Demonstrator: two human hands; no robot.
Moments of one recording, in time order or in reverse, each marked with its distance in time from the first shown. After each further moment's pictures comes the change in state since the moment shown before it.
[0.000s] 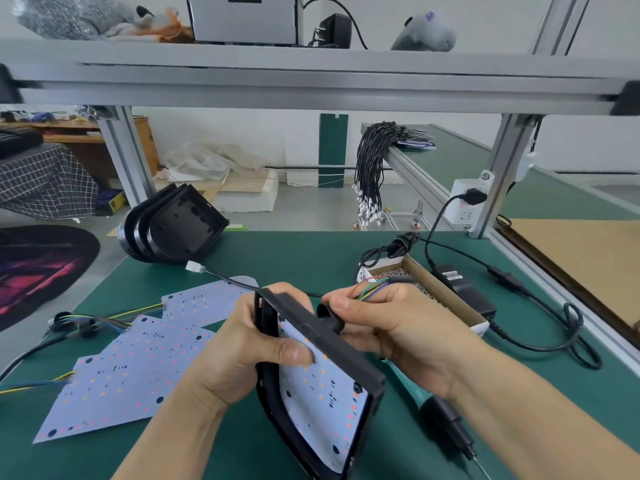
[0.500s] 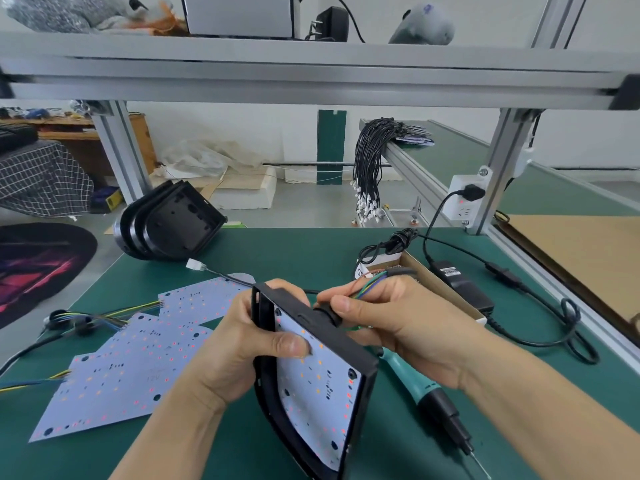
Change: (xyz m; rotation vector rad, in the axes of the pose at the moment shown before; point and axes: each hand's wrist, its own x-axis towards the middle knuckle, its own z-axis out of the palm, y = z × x) left_hand 0.000 0.000 0.003 -0.061 0.016 -0.014; right_hand -0.003 -0.005 -0.005 -0.076 -0.070 -0.016
